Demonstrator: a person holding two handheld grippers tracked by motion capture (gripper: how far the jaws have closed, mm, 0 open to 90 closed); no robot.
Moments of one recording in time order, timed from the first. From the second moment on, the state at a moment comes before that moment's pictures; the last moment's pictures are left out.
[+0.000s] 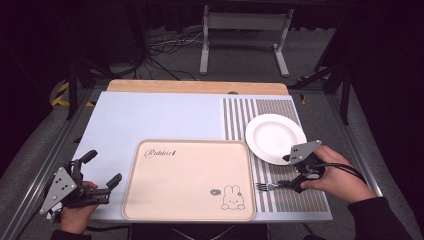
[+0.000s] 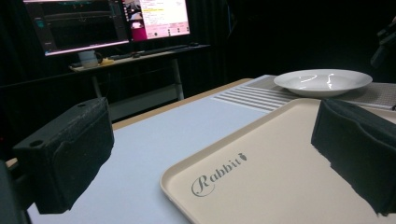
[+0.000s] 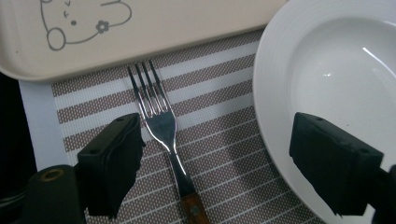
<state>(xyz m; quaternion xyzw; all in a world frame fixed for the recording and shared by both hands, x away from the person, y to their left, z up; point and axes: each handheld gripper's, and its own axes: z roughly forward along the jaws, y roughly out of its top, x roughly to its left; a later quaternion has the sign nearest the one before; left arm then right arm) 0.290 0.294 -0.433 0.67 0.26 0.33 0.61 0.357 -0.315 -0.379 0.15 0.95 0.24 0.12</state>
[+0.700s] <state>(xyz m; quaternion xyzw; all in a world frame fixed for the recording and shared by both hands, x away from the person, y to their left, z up) 0.292 0.294 -0.434 0.67 0.26 0.33 0.61 0.360 -0.309 -0.393 0.13 0.98 0.13 0.05</state>
